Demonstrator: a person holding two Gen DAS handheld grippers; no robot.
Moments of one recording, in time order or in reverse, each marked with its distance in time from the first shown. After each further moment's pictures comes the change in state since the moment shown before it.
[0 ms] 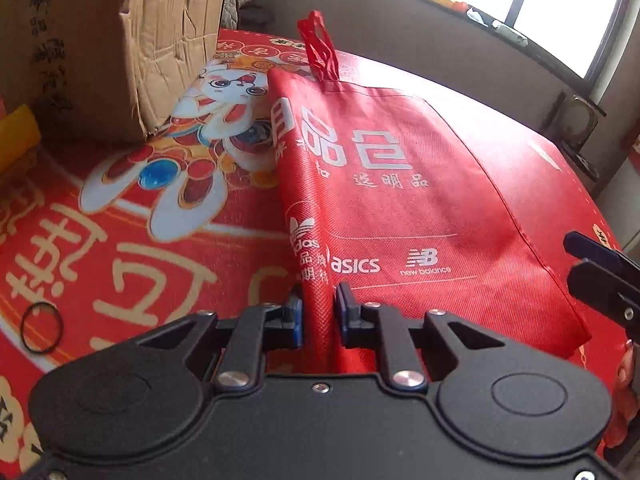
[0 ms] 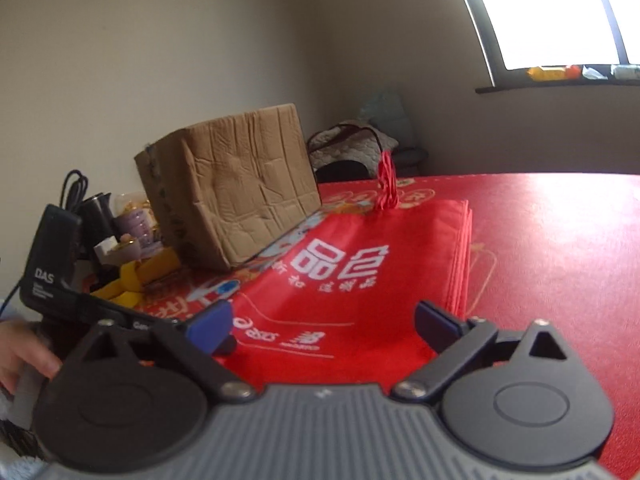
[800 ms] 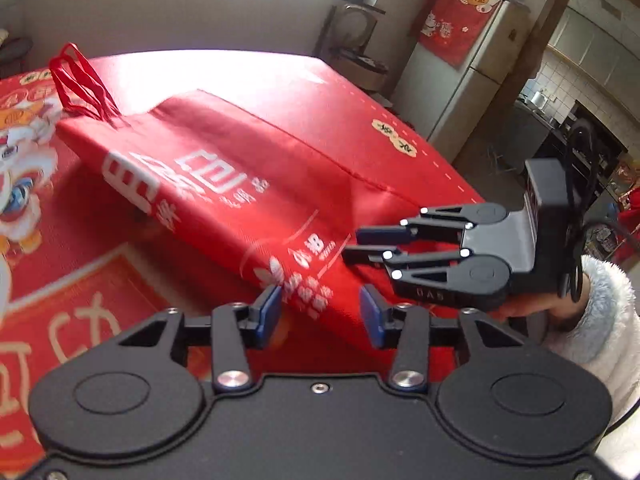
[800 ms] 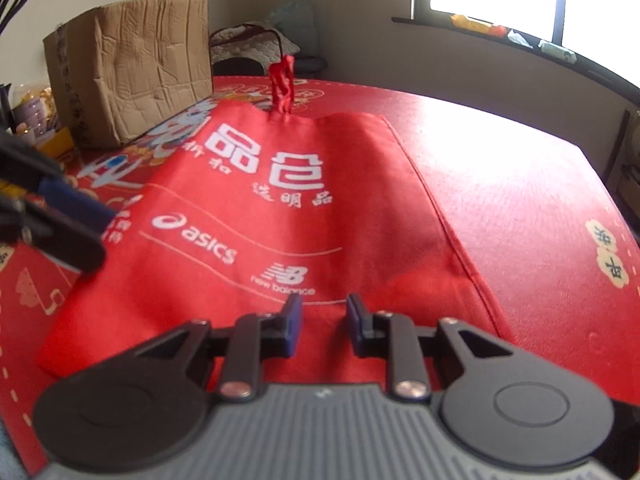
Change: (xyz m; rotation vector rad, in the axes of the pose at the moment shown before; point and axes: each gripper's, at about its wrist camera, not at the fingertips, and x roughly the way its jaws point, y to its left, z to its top) left arm -0.020 -0.051 0.027 0.461 0.120 -0.524; right arm -0.029 -0.001 -0.039 -0.083 0.329 -0.398
